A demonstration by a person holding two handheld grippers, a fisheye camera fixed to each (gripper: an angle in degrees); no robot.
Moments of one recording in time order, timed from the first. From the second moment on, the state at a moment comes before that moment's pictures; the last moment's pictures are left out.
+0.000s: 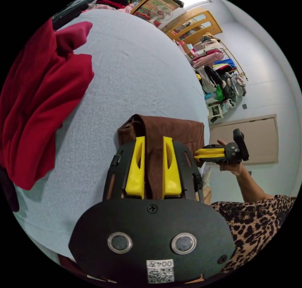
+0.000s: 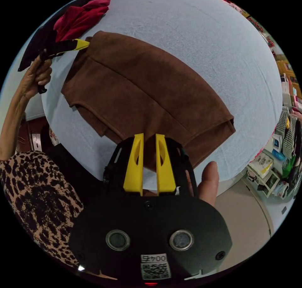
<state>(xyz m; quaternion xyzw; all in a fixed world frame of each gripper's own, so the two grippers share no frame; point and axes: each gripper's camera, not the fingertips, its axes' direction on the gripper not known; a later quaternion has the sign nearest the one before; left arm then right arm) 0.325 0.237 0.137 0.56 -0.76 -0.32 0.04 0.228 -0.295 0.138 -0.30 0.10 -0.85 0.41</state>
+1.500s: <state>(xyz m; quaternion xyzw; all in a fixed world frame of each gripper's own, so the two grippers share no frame) 0.192 0.280 0.062 0.35 -0.85 -0.36 -0.15 0.185 -0.328 0.127 -0.33 0.11 -0.84 0.41</state>
